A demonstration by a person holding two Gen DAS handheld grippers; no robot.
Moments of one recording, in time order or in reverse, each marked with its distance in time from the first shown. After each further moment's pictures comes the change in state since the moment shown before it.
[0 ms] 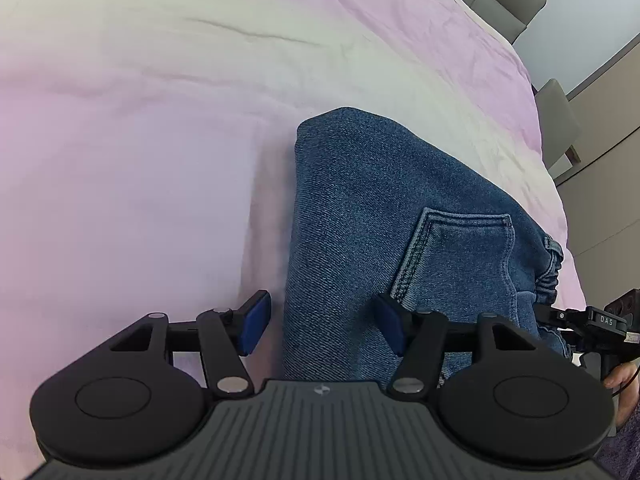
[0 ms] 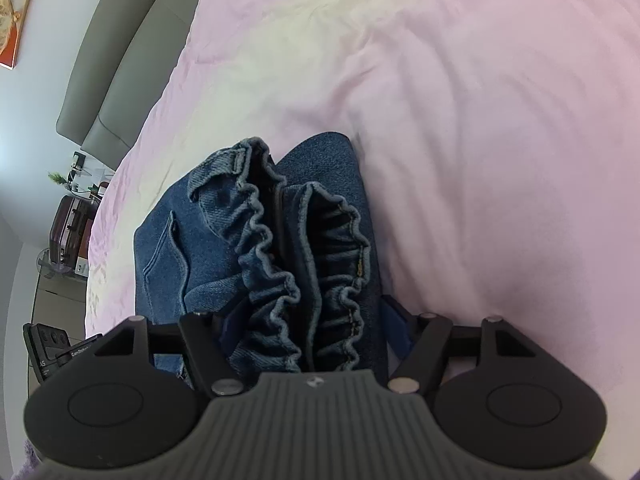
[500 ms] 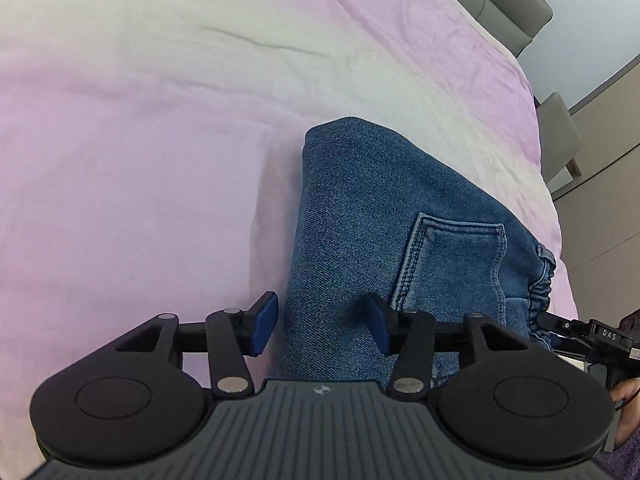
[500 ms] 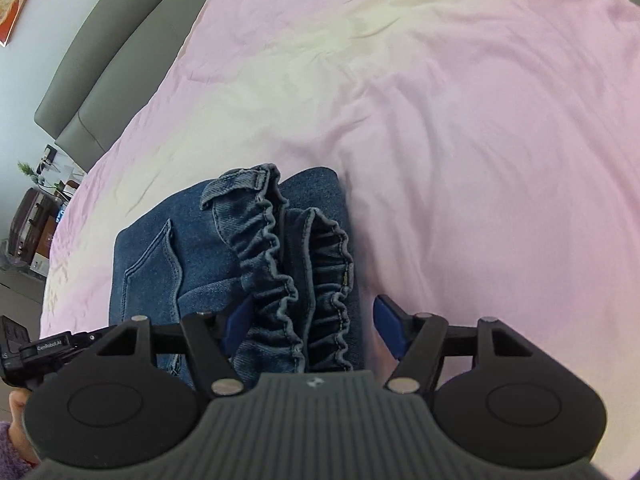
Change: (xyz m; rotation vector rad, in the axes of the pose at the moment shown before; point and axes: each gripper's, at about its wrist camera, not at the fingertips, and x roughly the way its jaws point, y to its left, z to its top) left arm -0.012 0.000 -0.001 -0.040 -0.008 -0.003; right arm -0.037 0.024 -0.012 -0.082 -0.087 -0.137
